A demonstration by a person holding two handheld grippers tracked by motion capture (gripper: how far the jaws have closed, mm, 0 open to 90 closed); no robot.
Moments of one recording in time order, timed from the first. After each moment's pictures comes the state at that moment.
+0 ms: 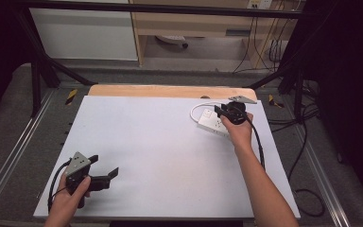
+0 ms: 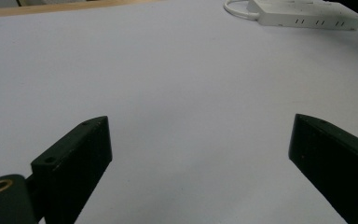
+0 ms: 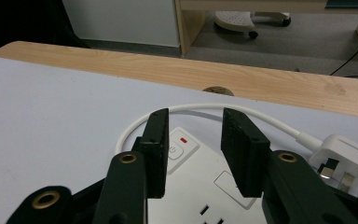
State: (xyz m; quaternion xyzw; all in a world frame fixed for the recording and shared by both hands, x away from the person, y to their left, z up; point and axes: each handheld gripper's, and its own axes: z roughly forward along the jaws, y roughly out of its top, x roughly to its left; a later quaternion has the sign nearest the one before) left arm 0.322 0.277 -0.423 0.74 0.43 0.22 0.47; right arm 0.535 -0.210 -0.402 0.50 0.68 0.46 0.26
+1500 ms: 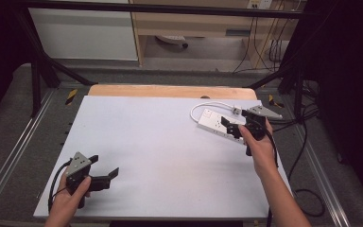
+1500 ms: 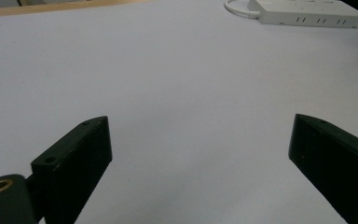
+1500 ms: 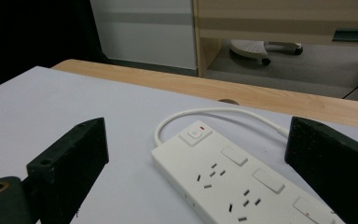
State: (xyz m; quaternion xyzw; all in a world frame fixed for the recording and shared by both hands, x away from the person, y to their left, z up) left arm 0.323 0.277 -0.424 0.74 0.43 0.22 0.47; right arm 0.449 -0.243 -0.365 0.46 0.68 0.51 0.26
